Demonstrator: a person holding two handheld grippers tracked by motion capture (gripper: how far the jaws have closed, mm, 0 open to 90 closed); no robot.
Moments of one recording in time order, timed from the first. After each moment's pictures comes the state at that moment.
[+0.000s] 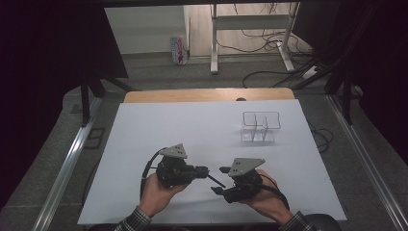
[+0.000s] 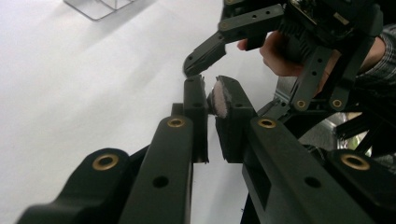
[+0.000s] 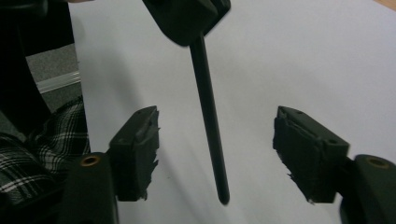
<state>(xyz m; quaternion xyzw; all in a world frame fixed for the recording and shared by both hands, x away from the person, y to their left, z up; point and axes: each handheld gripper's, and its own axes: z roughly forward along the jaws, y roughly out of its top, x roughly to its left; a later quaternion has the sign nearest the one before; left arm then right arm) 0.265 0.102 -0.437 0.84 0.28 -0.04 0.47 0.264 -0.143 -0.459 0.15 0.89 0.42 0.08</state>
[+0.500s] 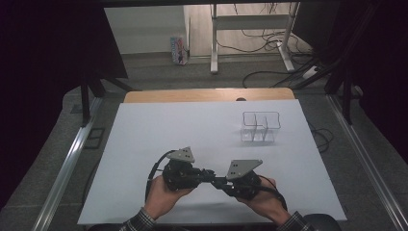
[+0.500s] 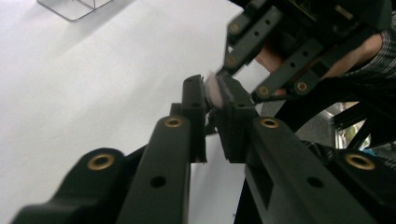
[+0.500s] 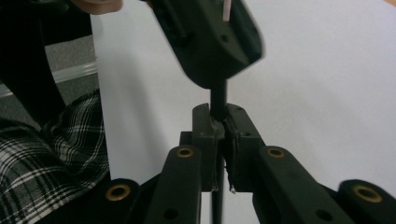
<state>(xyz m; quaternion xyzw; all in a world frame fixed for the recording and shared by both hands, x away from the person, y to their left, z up) 0.262 0.090 -0.440 0.84 0.26 -0.04 0.47 0.258 -0.138 -0.453 0.12 0.90 0.42 0.08</state>
